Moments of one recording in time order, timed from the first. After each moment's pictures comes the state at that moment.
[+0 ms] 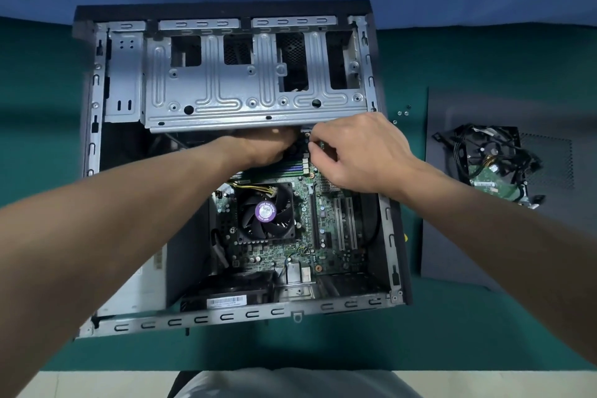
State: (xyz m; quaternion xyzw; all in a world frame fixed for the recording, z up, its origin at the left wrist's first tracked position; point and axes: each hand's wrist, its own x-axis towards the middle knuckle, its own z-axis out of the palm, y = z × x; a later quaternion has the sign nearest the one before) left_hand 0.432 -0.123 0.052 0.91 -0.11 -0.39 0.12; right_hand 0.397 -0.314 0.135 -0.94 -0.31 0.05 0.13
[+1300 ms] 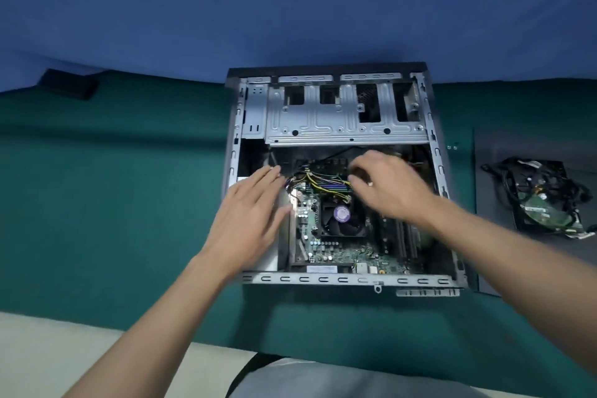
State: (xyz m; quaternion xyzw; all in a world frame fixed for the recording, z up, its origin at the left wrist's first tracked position) left_hand 0.253 -0.012 0.152 0.98 -0.11 0.01 0.13; right_hand 0.350 -0.258 0.150 -0.95 -0.23 0.14 0.17
